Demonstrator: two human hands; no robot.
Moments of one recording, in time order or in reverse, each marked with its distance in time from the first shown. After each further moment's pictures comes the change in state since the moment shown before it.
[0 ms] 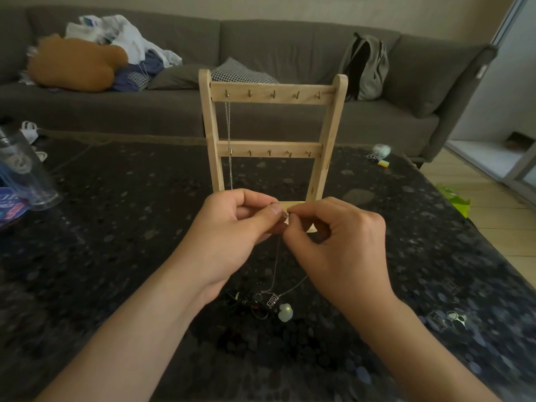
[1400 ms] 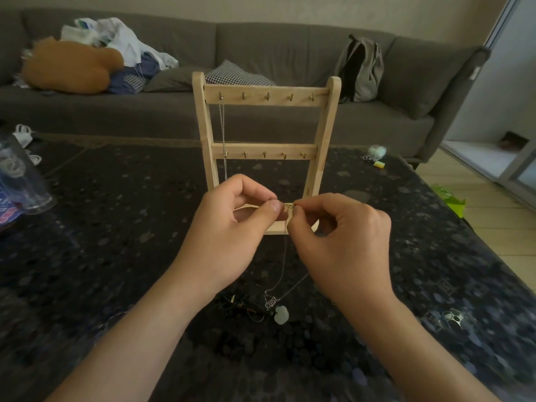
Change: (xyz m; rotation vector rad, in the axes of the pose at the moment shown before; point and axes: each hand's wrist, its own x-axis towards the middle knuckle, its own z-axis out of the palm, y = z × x) left_hand 0.000 0.000 0.004 0.202 0.030 0.280; right_hand 0.006 -0.008 -0.006 0.015 0.047 0.152
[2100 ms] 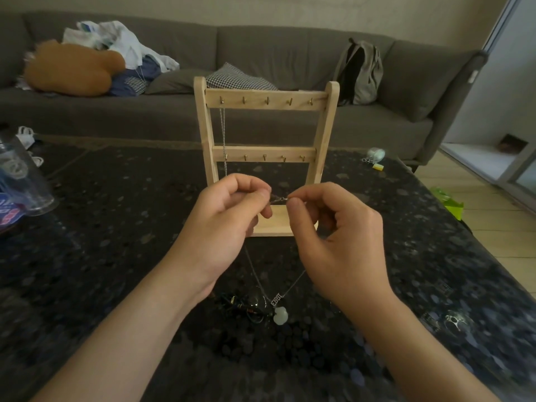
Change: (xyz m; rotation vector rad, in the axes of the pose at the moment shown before) left_hand 0.007 -0.003 -0.009 -0.185 -0.028 -0.075; right_hand 0.002 0.000 -0.004 0.168 -0.063 -0.052
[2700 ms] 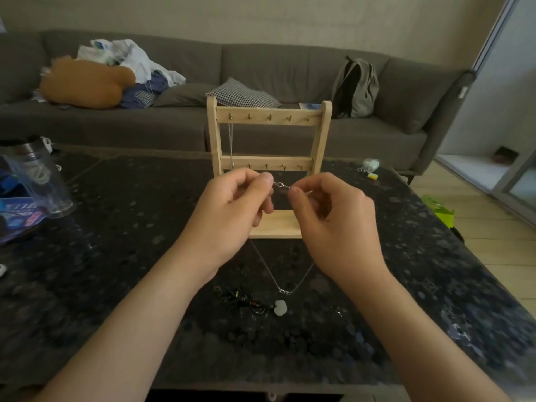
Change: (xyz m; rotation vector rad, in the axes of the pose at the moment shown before) left_hand -0.011 0.030 -0.001 0.193 0.013 0.125; right_hand 0.014 -0.025 -0.015 0.011 -0.048 0.104
